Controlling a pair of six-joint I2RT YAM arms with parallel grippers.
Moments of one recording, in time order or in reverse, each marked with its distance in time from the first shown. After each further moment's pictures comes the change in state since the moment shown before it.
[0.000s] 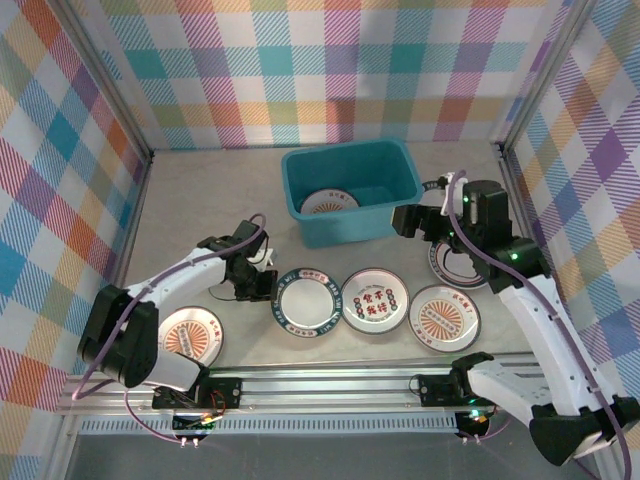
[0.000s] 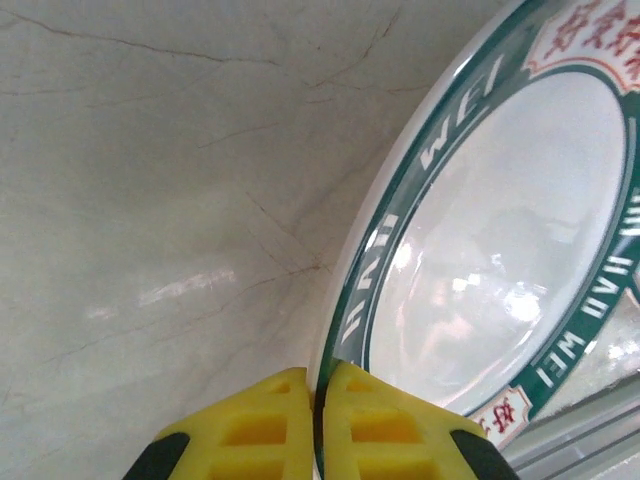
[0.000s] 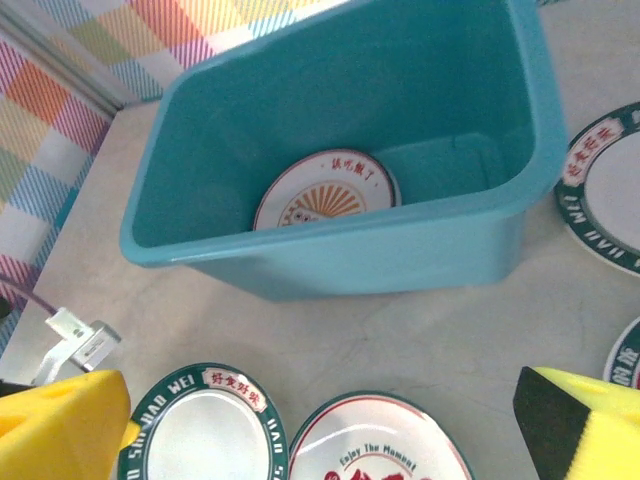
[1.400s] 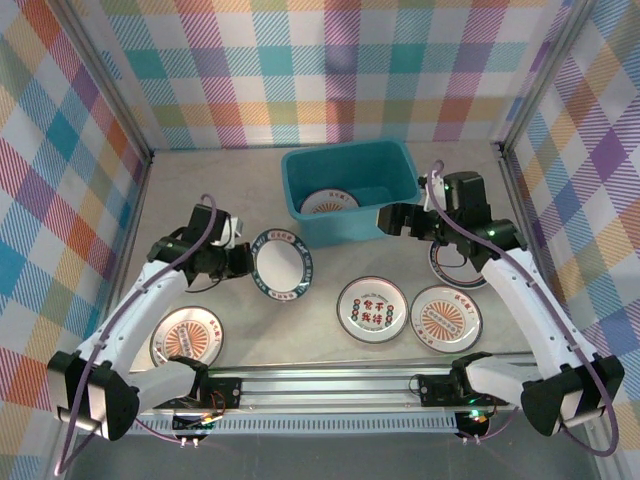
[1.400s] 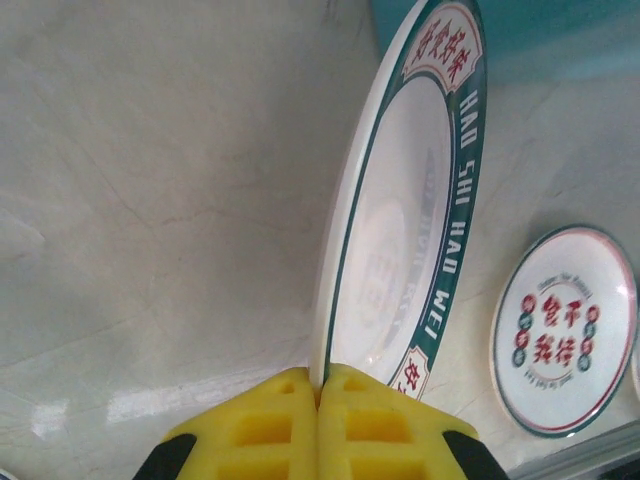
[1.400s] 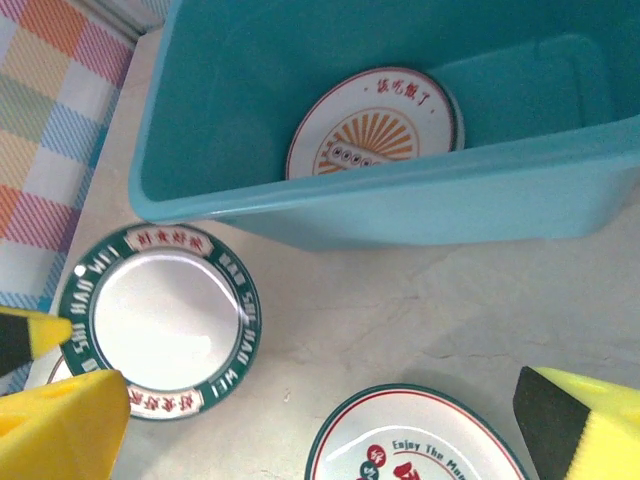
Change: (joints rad) left arm 0.159 -0.286 0.113 -0.064 -0.076 -0.055; right arm -0.011 0.174 -0.002 0.024 -0.194 0.021
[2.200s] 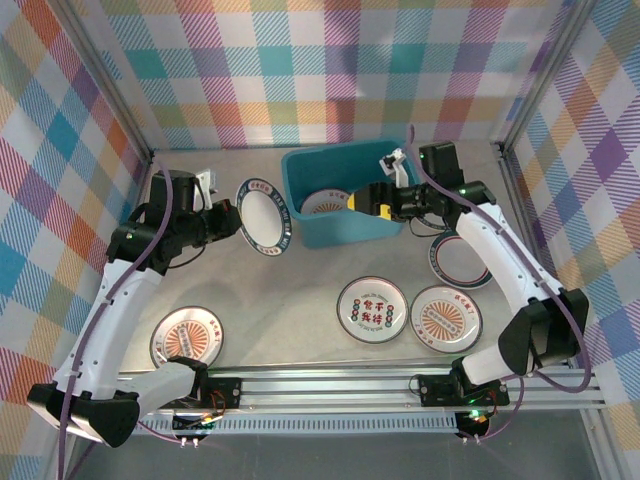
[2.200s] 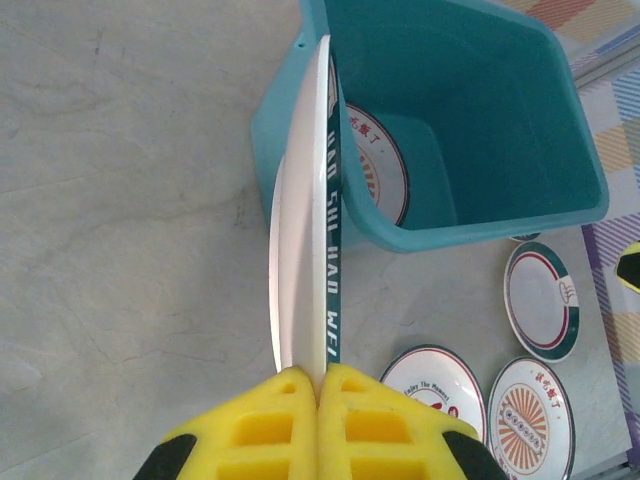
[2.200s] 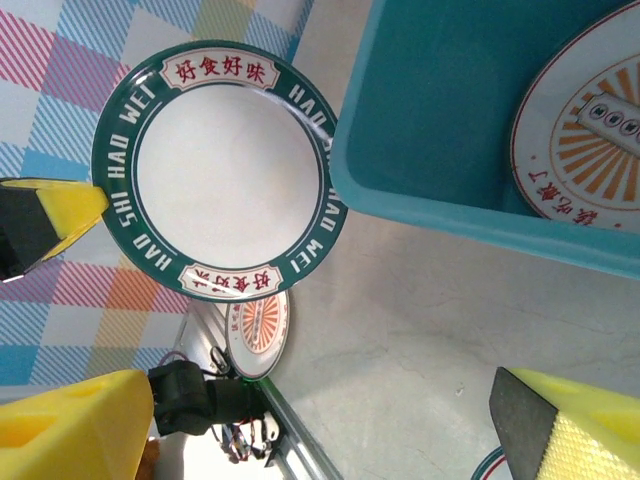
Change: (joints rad) left arm 0.034 -0.023 0.332 -0.057 -0.013 -0.050; right arm 0.024 0.315 0.226 0.029 -0.459 0.003
